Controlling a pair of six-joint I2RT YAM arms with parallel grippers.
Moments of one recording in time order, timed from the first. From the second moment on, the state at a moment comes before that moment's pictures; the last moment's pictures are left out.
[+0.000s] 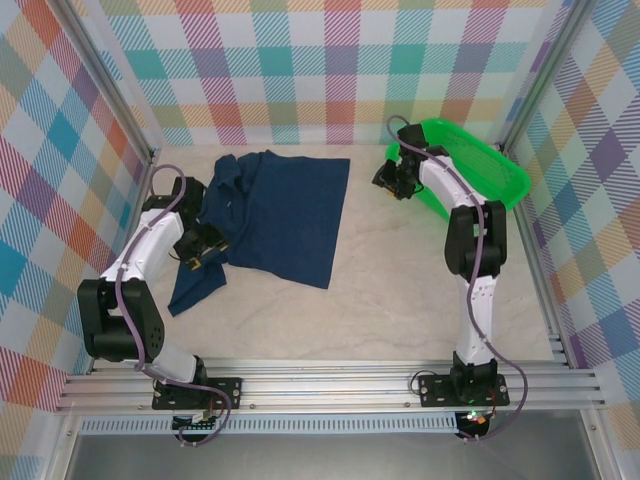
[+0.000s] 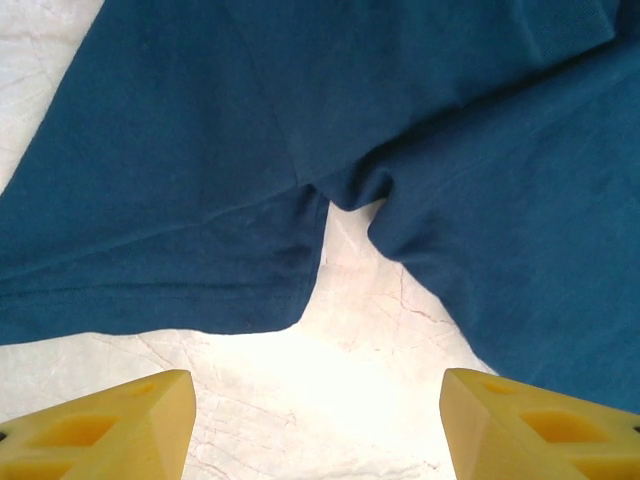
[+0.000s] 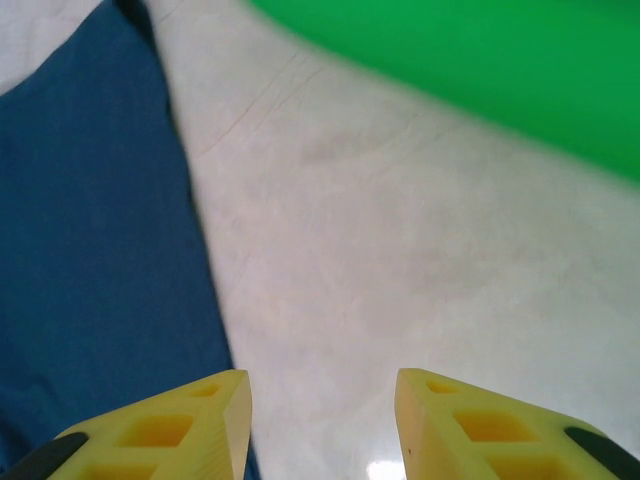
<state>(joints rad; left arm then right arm) -0.02 1.53 1.22 -1.06 0.01 -0.66 0.21 2.25 1.97 -0.79 -0.24 0.69</state>
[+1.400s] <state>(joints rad) 0.00 1.80 1.29 -0.97 -0.21 -0.51 0.67 2.22 1.70 -0.85 -0.38 0.81</state>
